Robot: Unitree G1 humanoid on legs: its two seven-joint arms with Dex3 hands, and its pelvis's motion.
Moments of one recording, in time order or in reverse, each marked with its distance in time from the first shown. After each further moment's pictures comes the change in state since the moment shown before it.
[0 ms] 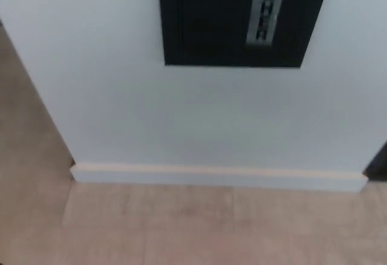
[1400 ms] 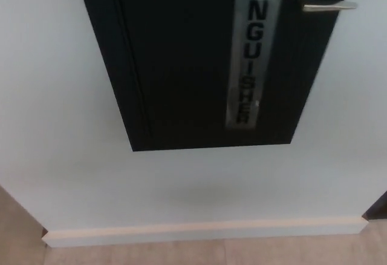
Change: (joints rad) left_arm -0.025 0.000 0.002 0.058 0.019 -0.012 -0.010; right_arm -0.014 -0.019 0.021 -0.001 -0.012 0.004 -0.013
